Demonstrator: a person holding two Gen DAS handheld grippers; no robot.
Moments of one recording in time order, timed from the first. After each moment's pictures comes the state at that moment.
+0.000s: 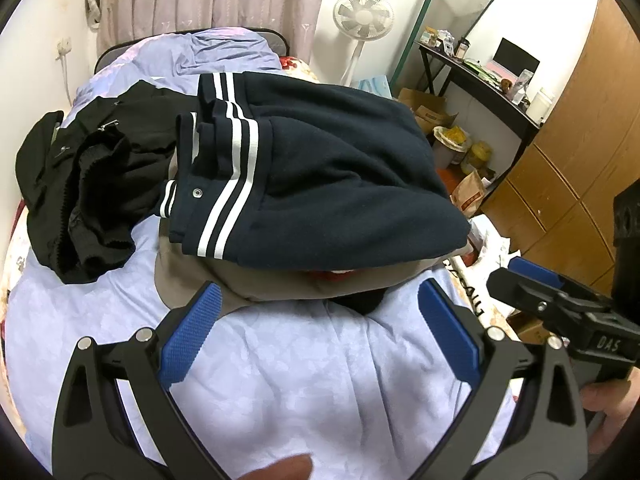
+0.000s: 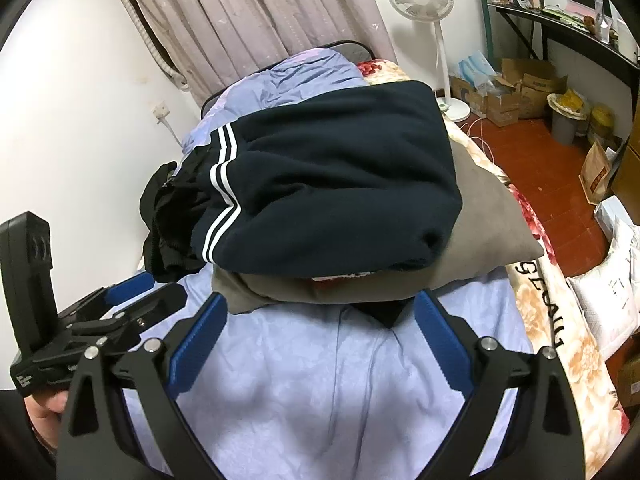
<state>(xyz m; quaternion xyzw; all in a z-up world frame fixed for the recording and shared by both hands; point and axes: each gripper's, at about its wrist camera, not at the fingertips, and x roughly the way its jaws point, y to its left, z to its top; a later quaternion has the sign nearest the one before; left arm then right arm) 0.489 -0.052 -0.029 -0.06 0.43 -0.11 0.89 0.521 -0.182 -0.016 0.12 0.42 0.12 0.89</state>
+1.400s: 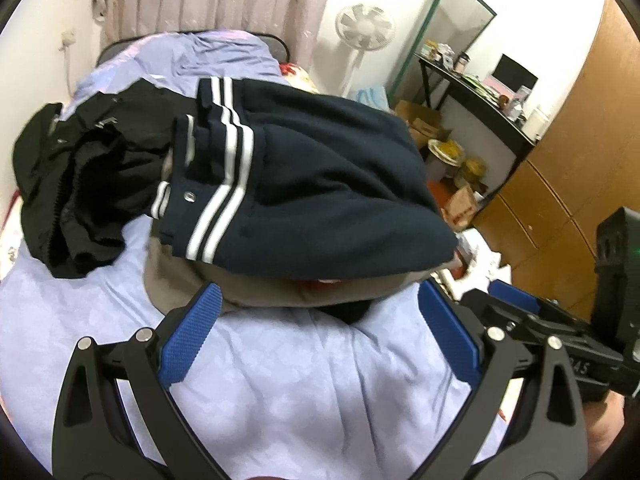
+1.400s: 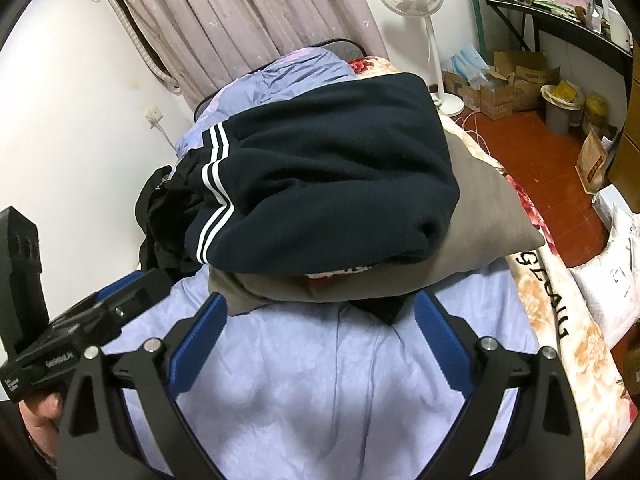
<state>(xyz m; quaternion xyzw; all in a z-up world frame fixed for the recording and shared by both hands) 0.492 -0.052 -0.027 -0.10 0.42 -0.13 0.89 0.520 -0.185 -0.025 0.13 0.42 0.11 0.89</state>
